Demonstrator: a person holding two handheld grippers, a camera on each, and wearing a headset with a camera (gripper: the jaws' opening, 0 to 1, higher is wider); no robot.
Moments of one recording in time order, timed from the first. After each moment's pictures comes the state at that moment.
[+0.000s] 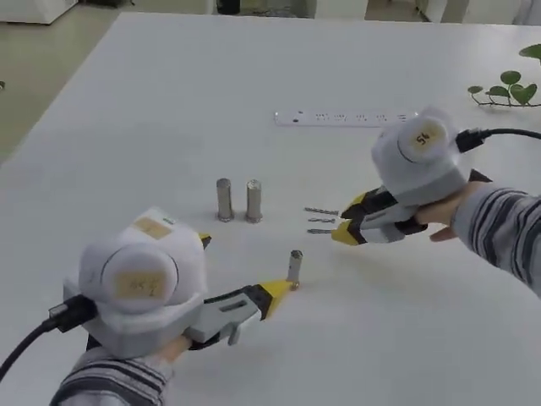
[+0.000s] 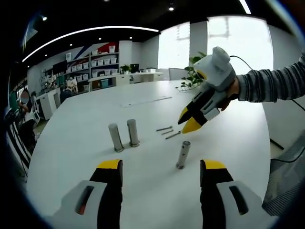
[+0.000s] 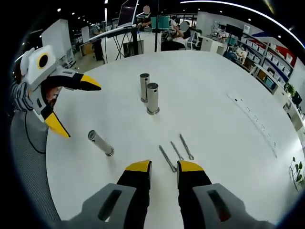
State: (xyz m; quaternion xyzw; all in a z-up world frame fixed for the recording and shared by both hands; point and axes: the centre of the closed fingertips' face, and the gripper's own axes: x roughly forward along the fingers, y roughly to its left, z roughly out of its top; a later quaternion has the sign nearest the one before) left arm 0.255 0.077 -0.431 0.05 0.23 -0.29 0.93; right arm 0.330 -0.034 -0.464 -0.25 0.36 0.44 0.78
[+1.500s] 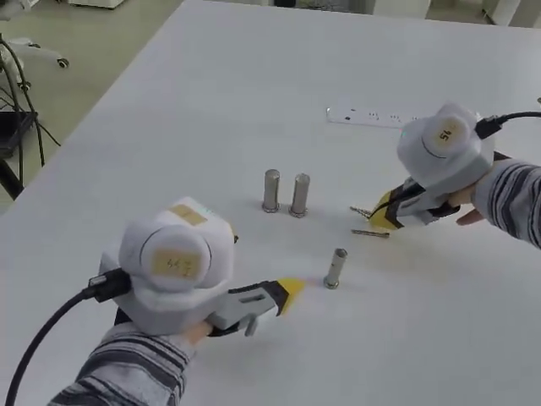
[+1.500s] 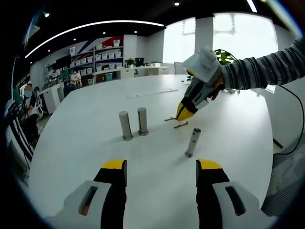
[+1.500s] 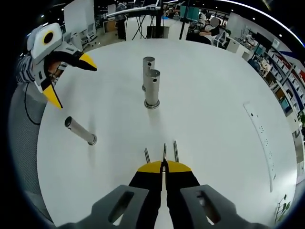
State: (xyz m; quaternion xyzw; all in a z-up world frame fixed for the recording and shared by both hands) left arm 0.251 0.099 -0.444 0.05 0.26 -0.28 0.92; right arm 0.355 -0.026 -0.480 -0.34 0.35 0.50 0.72
